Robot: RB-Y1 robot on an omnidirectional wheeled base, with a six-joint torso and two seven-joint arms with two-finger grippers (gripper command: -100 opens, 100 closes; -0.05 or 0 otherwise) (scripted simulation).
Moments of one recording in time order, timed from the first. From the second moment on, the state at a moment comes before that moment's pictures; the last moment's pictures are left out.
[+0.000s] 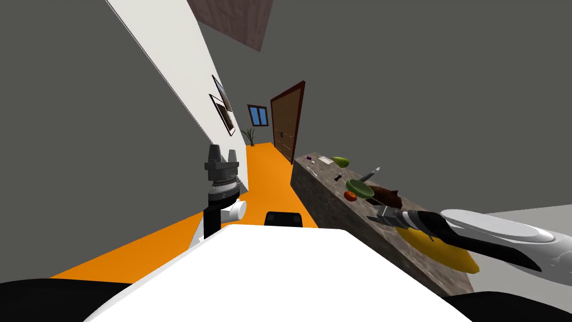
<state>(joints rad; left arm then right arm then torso) 0.50 -0.03 -0.02 -2.40 -0.06 -0.55 -0.07 0.76 -1.67 0.10 -1.37 0.65 -0.60 0.01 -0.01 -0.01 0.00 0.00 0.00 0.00</state>
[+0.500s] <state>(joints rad) 0.50 -0.03 -0.02 -2.40 -0.06 -0.55 -0.07 0.80 -1.76 0.14 -1.30 0.69 -0.65 0.02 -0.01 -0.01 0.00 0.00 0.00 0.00</state>
